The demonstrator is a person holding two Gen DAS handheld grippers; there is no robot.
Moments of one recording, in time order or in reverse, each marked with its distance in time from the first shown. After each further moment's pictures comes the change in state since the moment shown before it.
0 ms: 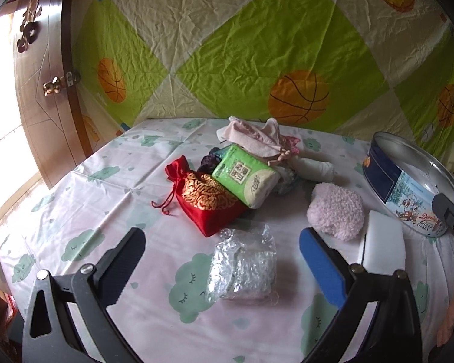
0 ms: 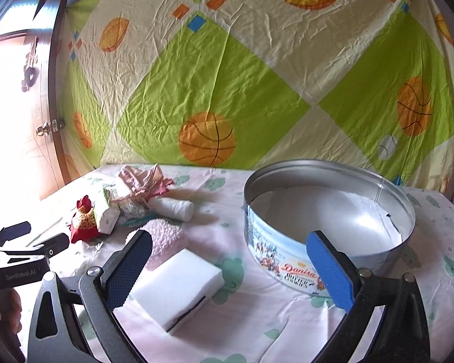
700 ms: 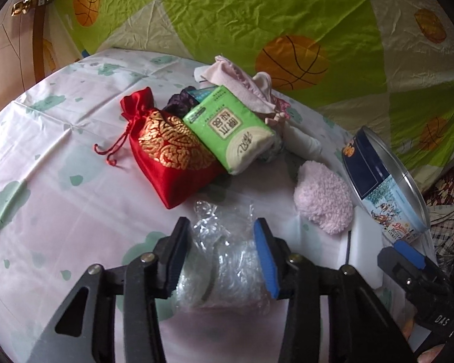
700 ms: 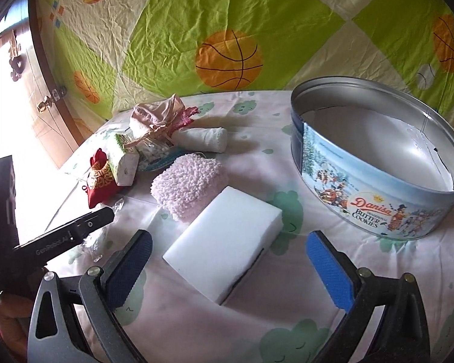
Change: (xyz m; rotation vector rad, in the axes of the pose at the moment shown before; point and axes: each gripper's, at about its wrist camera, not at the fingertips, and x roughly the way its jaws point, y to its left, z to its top) left arm 0.060 0.019 -0.005 -0.182 0.238 -0.283; right arm 0.051 0.031 -0.013 0.091 0.356 0.097
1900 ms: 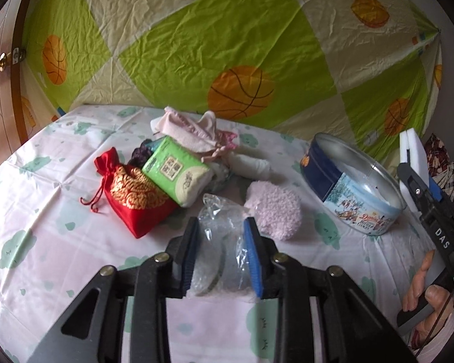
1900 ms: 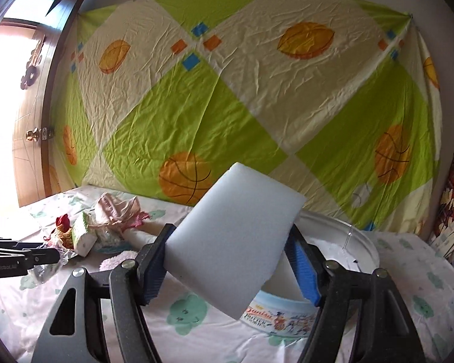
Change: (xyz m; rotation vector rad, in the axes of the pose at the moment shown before) left arm -0.047 -0.043 -0.001 0.205 -0.188 -0.070; right arm -0.085 -0.033 0.004 -0.173 -0.594 -0.239
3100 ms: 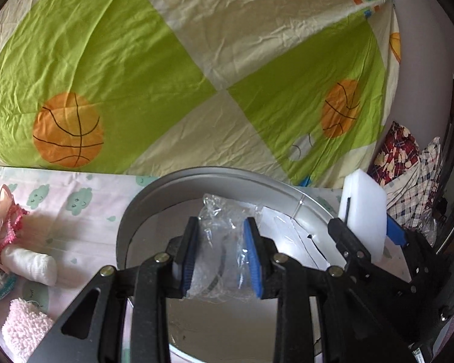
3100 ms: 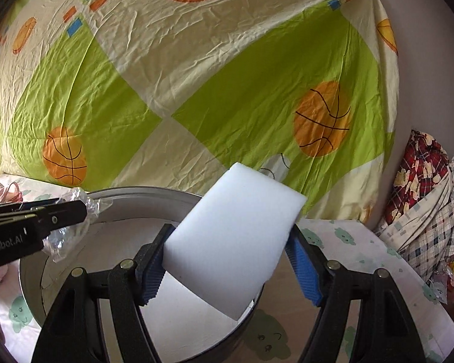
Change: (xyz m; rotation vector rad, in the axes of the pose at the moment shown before) left arm 0.142 -0.227 0.066 0.141 -0.035 -0.233; right arm 0.082 -0.155 -0.017 0.023 0.153 -0.269
